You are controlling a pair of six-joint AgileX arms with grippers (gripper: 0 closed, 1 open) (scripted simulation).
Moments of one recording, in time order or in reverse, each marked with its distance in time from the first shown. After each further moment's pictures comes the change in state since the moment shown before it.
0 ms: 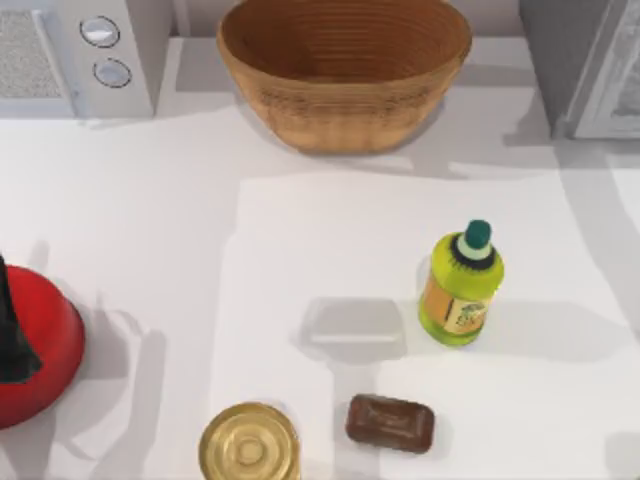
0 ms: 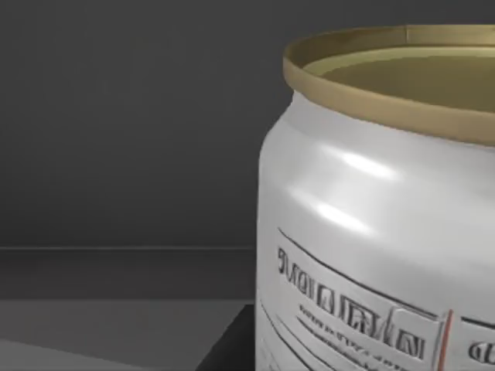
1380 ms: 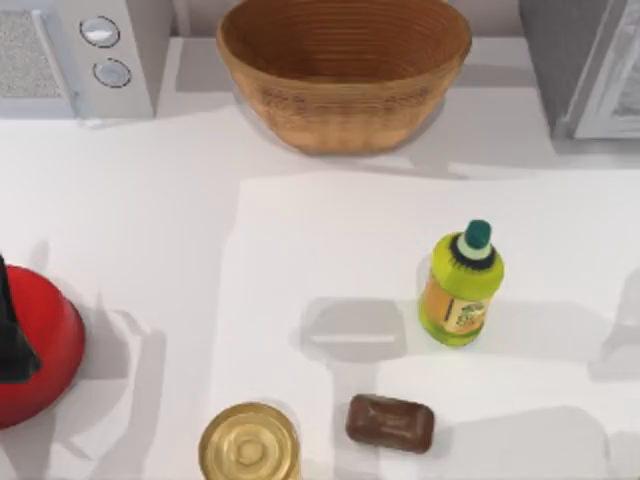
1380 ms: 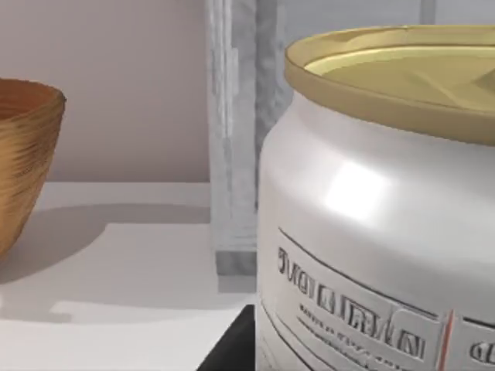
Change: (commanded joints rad) left arm 0.000 0.000 0.000 0.000 0.000 0.000; right arm -0.141 -1.300 -1.985 0.670 -0.163 -0.018
